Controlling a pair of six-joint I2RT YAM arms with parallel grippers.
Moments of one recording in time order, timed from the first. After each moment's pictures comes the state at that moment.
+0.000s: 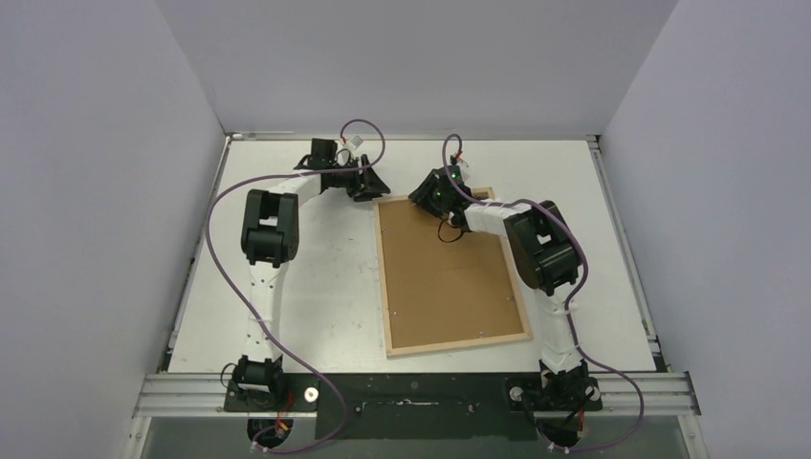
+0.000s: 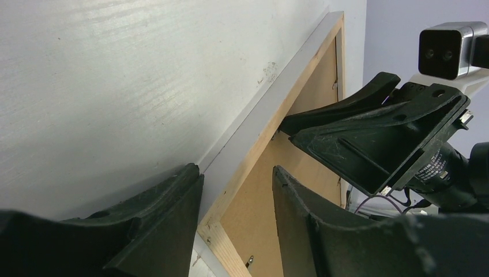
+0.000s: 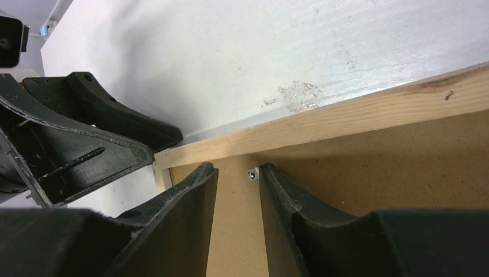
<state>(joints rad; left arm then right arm) -0.17 2.51 1.91 -0.20 0.92 -0.54 0.48 2.17 1.39 0.19 -0.01 0.92</state>
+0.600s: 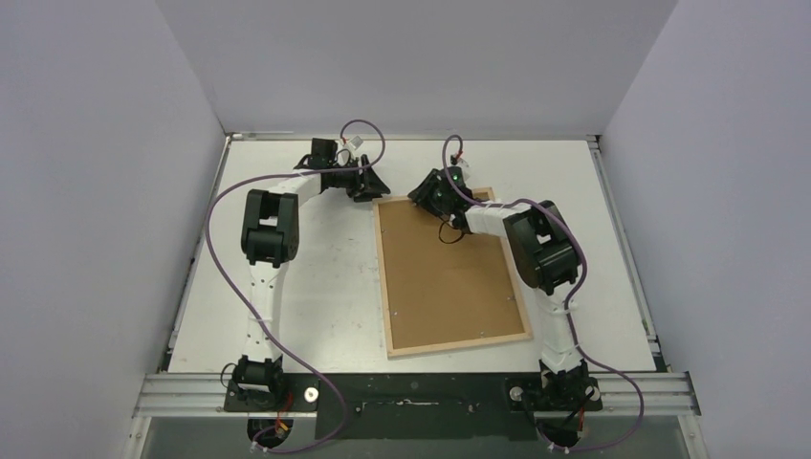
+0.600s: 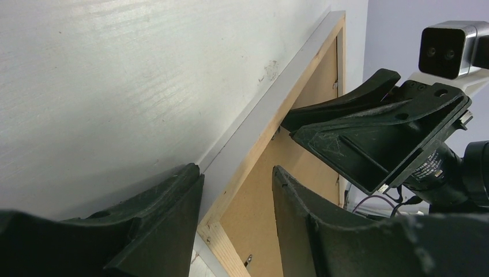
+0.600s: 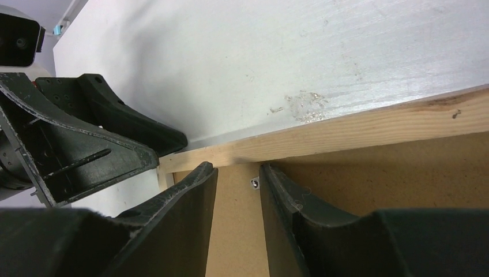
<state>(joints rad) -0.17 2.51 1.92 -0.22 0.92 -0.54 0.47 2.18 1.38 0.26 -0.04 0.91</state>
